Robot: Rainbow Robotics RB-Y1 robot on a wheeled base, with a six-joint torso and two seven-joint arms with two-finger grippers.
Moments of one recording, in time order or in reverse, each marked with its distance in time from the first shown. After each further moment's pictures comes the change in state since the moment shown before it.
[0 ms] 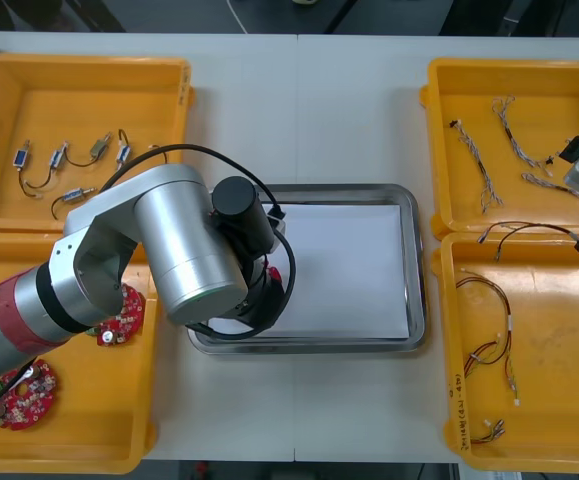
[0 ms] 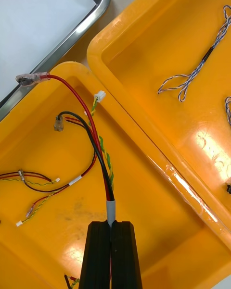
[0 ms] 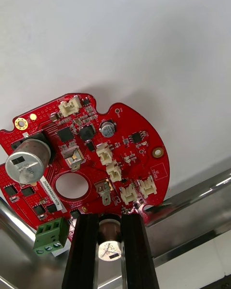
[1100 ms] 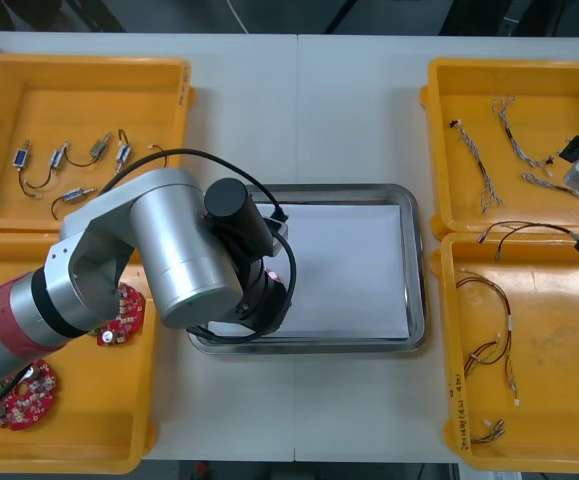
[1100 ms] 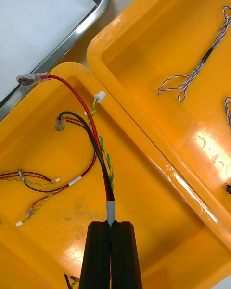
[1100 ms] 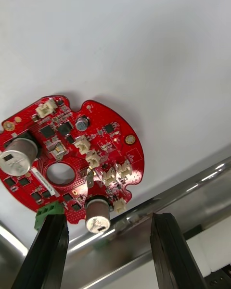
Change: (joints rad) right arm -0.001 0.000 0.000 0.000 0.000 0.000 0.000; left arm 0.020 0.004 0.021 -0.020 0.034 -0.022 0.000
